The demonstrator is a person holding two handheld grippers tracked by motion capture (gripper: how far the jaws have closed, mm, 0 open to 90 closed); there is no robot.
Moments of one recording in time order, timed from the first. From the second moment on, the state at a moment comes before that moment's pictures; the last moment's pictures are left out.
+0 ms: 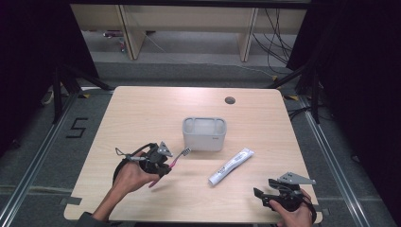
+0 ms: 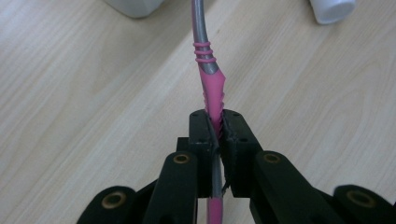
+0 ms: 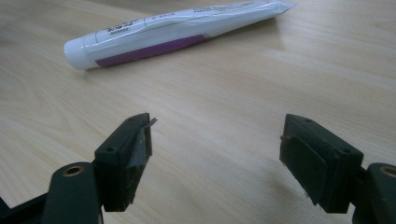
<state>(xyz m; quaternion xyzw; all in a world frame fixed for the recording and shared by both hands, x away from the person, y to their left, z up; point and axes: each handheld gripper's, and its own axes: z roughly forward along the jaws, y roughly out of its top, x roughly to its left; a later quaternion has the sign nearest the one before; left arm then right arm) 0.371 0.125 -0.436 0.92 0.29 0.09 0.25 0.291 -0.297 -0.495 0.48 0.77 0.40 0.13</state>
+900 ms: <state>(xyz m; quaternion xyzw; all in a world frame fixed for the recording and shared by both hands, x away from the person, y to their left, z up) 0.370 0.140 -0.407 0.82 0.32 0.18 0.43 0.291 -0.300 -0.495 0.49 0.77 0.39 0.13</state>
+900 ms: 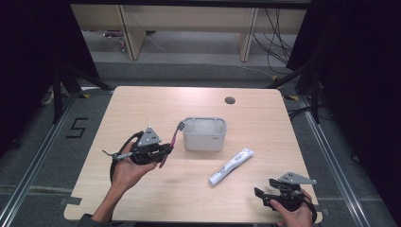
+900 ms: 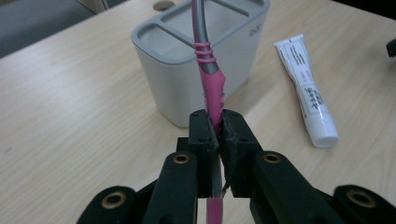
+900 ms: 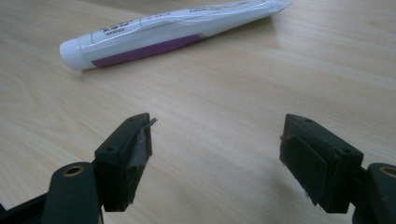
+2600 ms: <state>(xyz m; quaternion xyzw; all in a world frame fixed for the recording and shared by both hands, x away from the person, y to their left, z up) 0.436 0.112 -0.365 0.78 0.37 0.21 0.46 0.291 -0.301 -0.496 0.50 0.76 0.39 0.12</state>
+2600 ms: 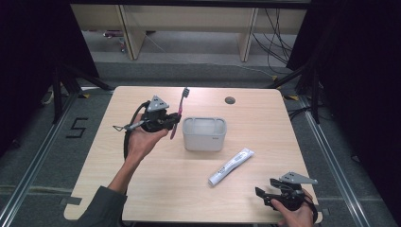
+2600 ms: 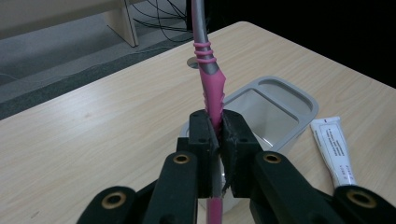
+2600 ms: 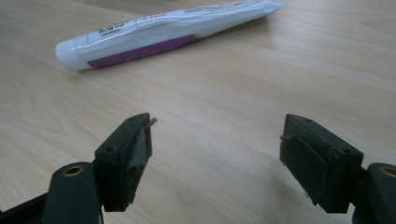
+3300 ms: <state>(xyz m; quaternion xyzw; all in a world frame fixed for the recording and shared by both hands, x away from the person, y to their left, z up) 0.456 0.093 -0.361 0.77 0.38 0.21 0.46 0.293 -0.303 -0.496 0.48 0.77 0.39 0.14</state>
